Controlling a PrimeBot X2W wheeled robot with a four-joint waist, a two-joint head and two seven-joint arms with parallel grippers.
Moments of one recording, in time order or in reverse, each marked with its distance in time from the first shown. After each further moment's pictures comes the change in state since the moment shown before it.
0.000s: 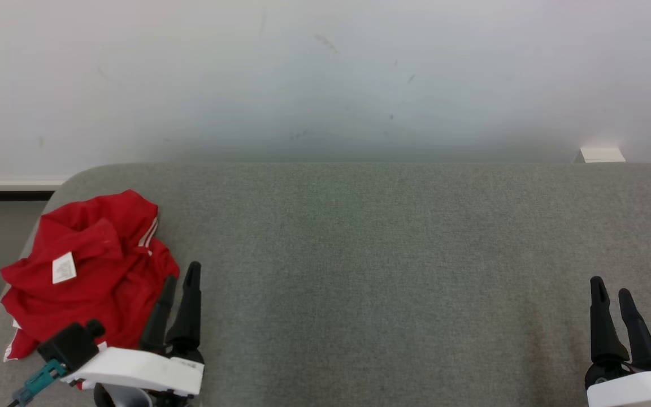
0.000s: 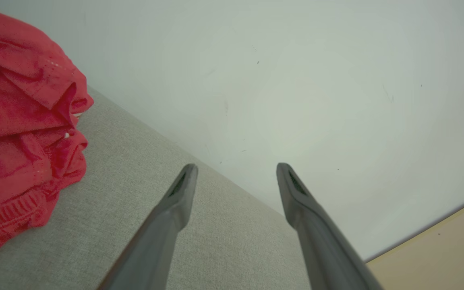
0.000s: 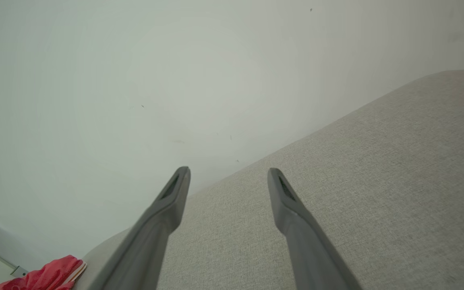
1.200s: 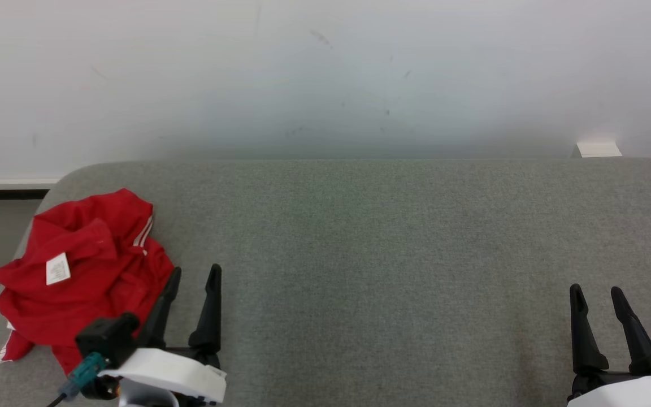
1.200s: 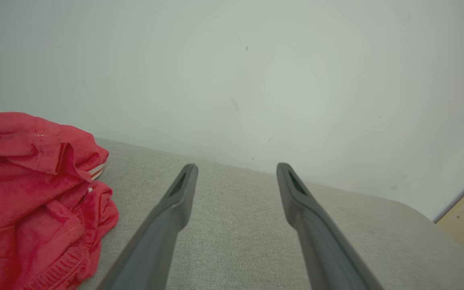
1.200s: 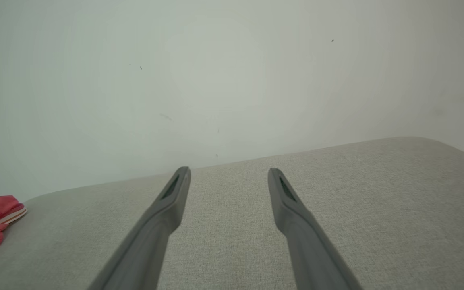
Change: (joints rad) left arm -0.026 -0.003 -0.025 0.046 0.450 0.008 -0.094; right arm 0.007 -0.007 0.020 0.014 -0.365 0.000 -0.068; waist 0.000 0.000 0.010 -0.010
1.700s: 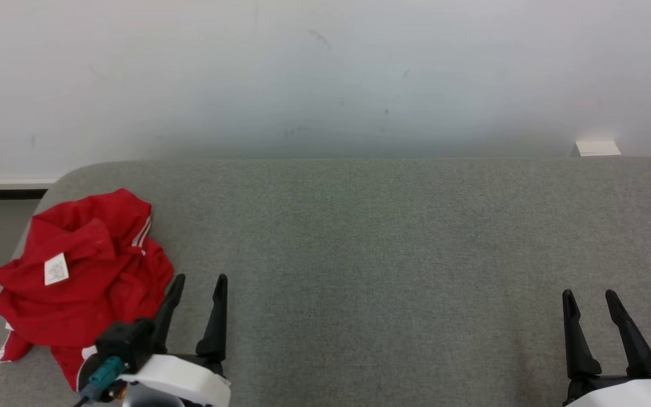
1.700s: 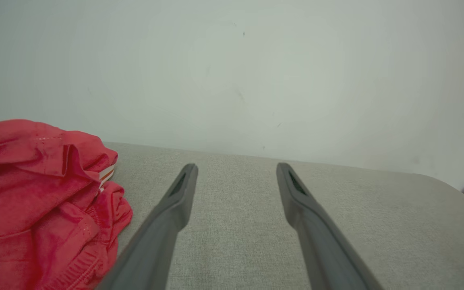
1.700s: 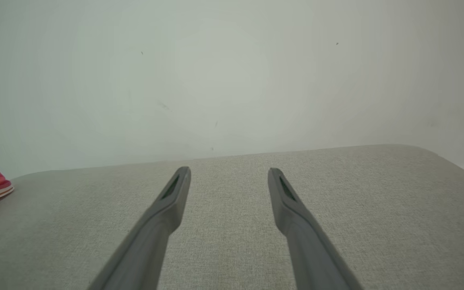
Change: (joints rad) left arm -0.001 0.000 -0.009 0.047 0.135 0.010 -0.033; right arm 0.009 0.008 -0.004 0.000 -0.099 0.000 0.003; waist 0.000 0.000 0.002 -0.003
